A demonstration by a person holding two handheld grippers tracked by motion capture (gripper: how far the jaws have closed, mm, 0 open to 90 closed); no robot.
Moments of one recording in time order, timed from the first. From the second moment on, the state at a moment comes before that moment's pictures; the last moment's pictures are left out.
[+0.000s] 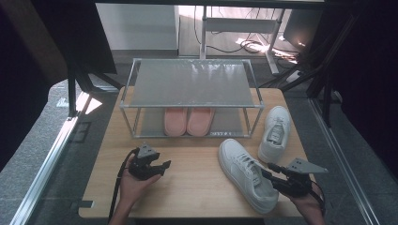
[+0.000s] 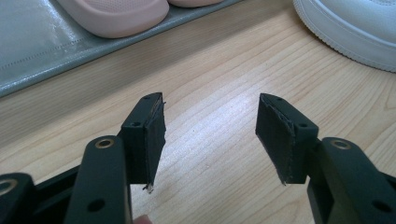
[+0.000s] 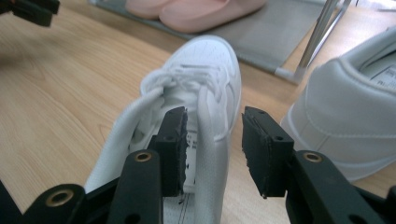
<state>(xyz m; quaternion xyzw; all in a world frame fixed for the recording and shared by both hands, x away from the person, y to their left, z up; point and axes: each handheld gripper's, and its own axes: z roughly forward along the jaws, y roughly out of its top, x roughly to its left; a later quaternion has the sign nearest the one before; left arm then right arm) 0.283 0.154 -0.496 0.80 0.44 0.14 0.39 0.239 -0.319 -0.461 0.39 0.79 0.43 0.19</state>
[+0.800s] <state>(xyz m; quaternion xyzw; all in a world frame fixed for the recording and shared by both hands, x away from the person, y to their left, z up) 0.280 0.153 -0.498 0.80 0.44 0.14 0.38 0.168 -0.315 -0.462 0.36 0.79 0.47 0.14</state>
